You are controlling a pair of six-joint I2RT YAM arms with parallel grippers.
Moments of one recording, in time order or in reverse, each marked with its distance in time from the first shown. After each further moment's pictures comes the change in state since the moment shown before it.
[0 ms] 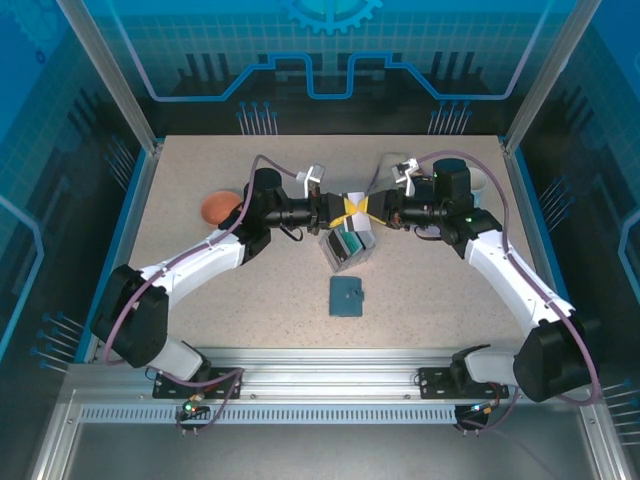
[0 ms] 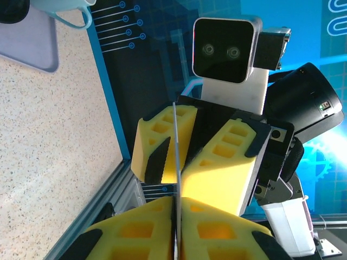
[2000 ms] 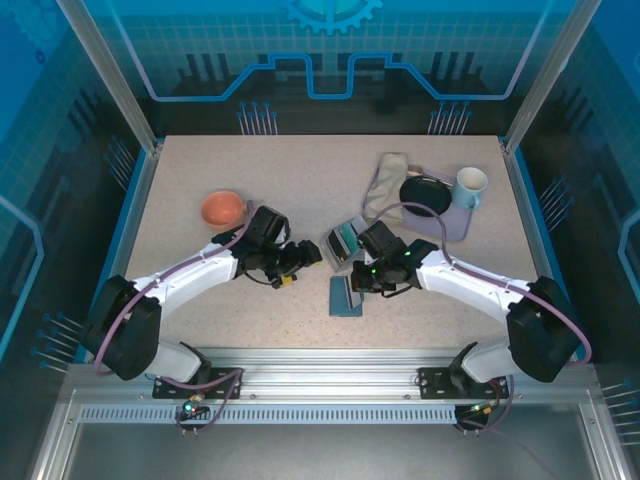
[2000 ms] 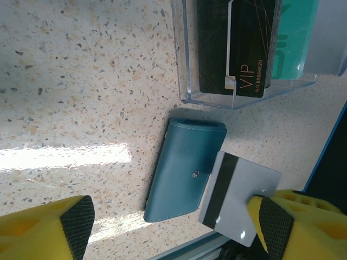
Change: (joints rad) left arm 0.005 -0.077 -0.147 -0.814 -0.440 0.242; right arm 0.450 0.129 -0.160 -0.354 0.763 -0.069
